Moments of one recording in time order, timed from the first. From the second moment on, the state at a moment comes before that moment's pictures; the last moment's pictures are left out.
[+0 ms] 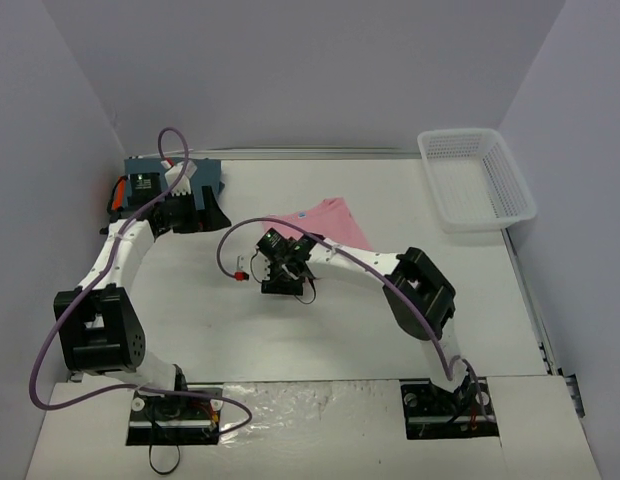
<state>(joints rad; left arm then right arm) 0.07 1.52 1.21 -0.48 0.64 -0.08 0.94 2.02 1.50 -0.62 0.07 -0.65</state>
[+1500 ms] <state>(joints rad) -0.04 1.74 0.90 0.18 0.84 -0.76 0.99 2.20 1.83 -0.70 0.27 -0.63</state>
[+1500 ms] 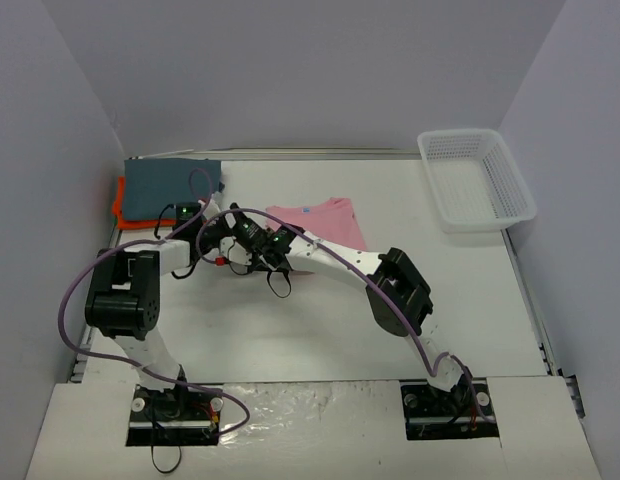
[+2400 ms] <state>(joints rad) -0.19 2.00 1.04 0.33 0.85 -0.93 0.97 2.20 1.92 -0.79 0.30 -0.65</state>
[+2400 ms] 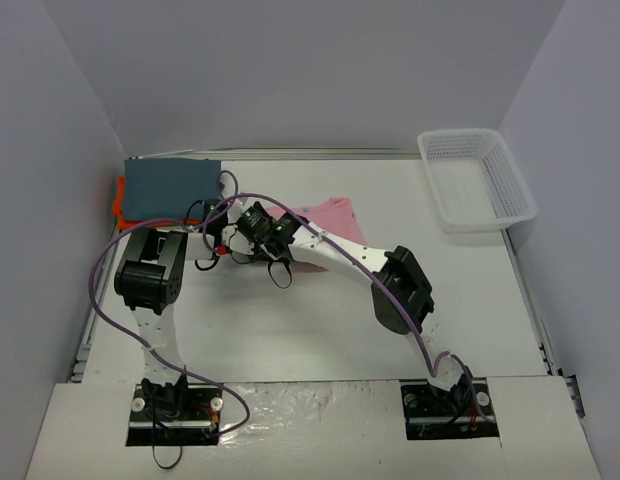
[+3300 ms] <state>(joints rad) -0.21 2.14 1.17 0.24 0.92 -0.86 0.96 2.24 1.96 -0.86 0.30 -0.62</state>
